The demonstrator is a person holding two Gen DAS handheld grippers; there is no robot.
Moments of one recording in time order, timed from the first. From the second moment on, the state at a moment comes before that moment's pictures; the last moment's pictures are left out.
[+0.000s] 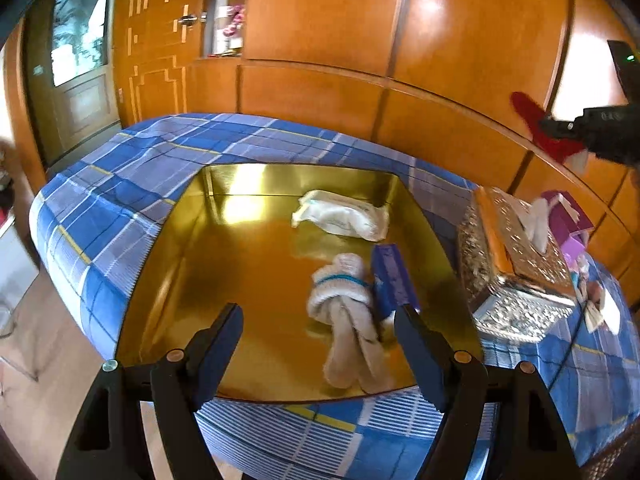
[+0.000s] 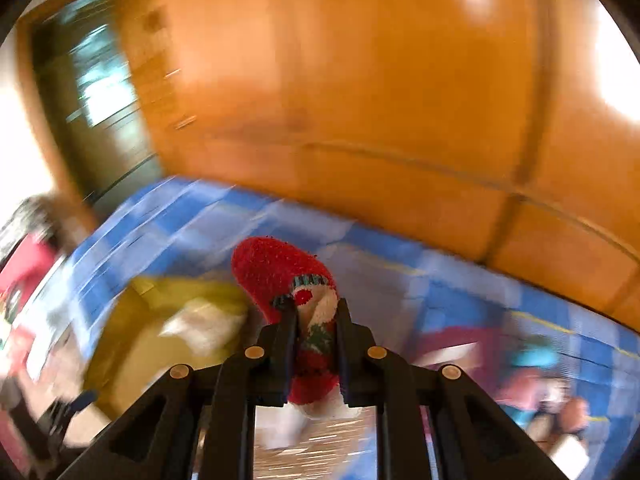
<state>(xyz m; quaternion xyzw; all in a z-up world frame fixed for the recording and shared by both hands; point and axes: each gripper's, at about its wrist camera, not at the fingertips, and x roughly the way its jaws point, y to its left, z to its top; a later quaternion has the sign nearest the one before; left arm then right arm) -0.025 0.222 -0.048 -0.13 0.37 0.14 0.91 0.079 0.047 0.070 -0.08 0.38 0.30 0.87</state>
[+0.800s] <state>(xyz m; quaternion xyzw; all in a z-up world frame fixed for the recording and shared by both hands) -0.025 0.229 -0.051 -0.14 0.37 0.15 0.91 0.028 0.142 -0.026 -0.14 0.41 0.32 0.84</state>
